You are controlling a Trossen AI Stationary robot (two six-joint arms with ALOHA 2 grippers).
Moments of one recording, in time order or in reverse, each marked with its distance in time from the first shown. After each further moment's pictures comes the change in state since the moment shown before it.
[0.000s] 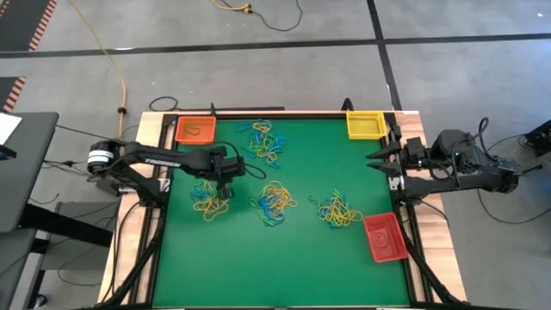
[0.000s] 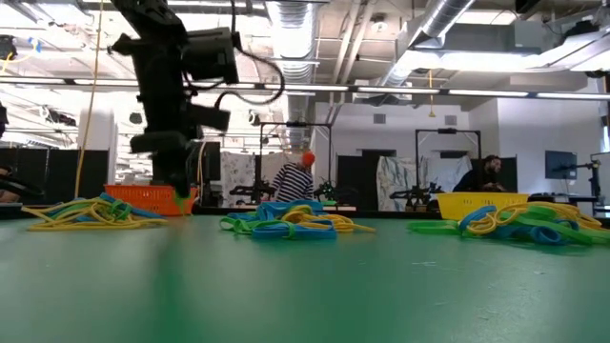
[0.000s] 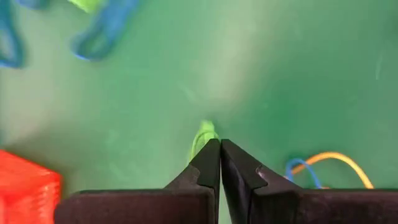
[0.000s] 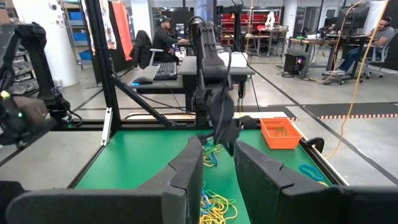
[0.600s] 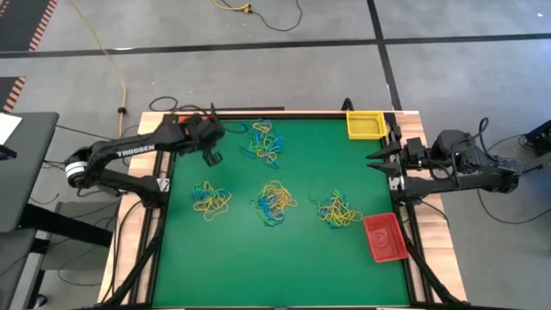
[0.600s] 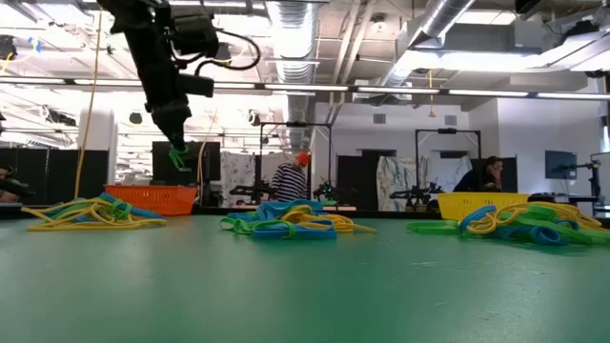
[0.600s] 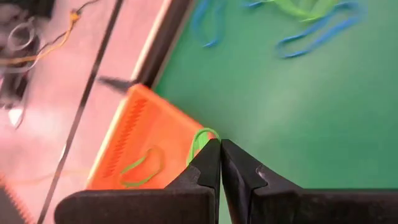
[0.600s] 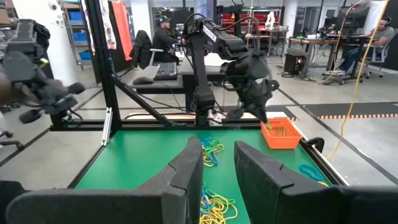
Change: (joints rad) left arm 0.360 -0.231 0.040 -0.076 -0.154 0.145; right arm 0.000 0.000 0.000 0.000 0.000 0.000
